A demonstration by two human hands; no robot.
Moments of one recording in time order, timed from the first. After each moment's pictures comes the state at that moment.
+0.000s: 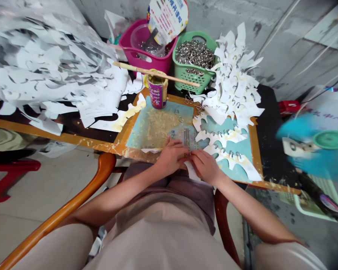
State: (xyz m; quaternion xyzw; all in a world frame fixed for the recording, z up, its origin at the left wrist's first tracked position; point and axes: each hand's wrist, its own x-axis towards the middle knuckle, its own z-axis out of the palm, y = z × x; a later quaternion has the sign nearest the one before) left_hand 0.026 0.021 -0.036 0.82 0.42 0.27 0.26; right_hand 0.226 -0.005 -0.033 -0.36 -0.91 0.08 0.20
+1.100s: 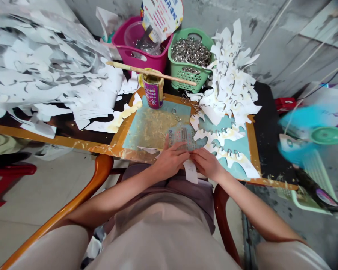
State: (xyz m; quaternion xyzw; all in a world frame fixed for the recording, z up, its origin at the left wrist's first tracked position) left_hand 0.023 0.012 -0.028 0.89 0.34 0.23 0.19; right_hand 0.241 0.005 -0.039 -0.32 -0.91 0.11 0.25
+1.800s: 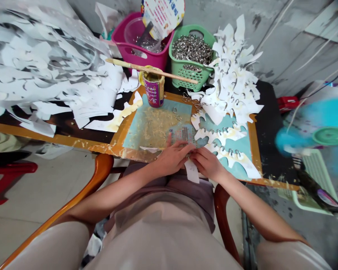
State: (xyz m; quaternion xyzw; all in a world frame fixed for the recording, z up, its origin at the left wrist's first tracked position) left_hand 0.027 0.022 -0.029 0.88 0.36 0.20 0.23; right_hand 0.239 0.004 -0.033 -0.33 -0.90 0.12 0.26
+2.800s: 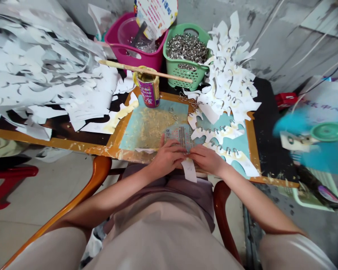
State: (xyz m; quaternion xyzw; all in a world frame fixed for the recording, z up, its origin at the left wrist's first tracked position) left_hand 0.021 0.020 -0.040 0.87 0.36 0.27 0.20; right_hand 0.251 0.023 -0.032 -0.27 -0.94 0.10 0.21
